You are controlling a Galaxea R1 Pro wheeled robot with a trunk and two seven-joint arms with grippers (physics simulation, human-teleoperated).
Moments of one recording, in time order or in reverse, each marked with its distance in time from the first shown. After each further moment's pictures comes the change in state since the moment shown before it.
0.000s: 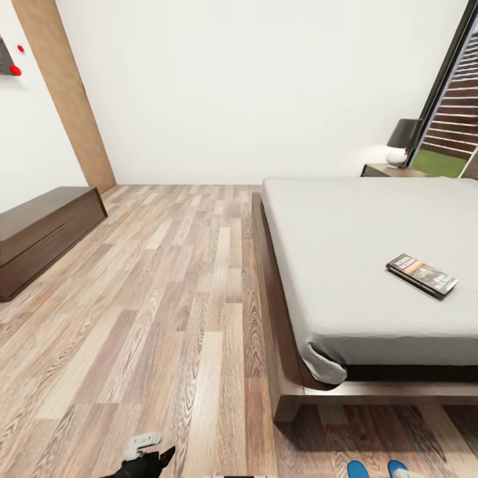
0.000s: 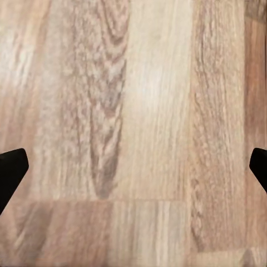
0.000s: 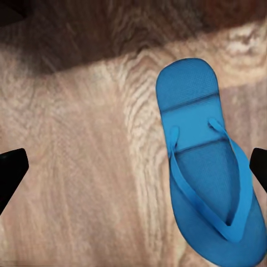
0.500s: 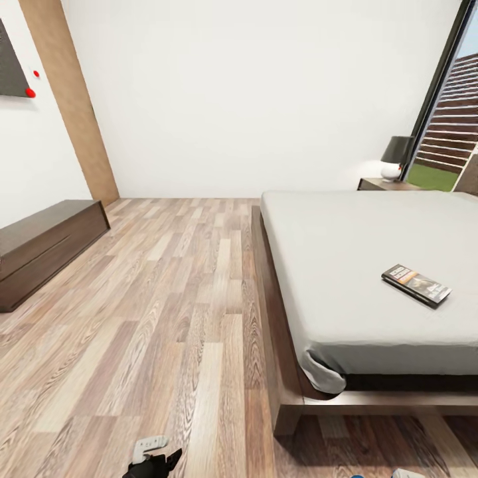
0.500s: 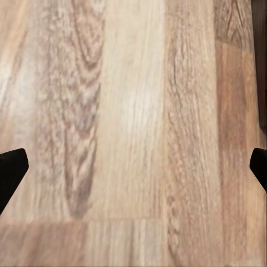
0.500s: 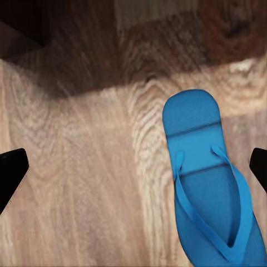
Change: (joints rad) left arm 0.000 -0.028 0.000 0.028 0.002 -0.037 0.003; right arm 0.000 0.000 -0.001 0.000 0.007 0.000 -0.001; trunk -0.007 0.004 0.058
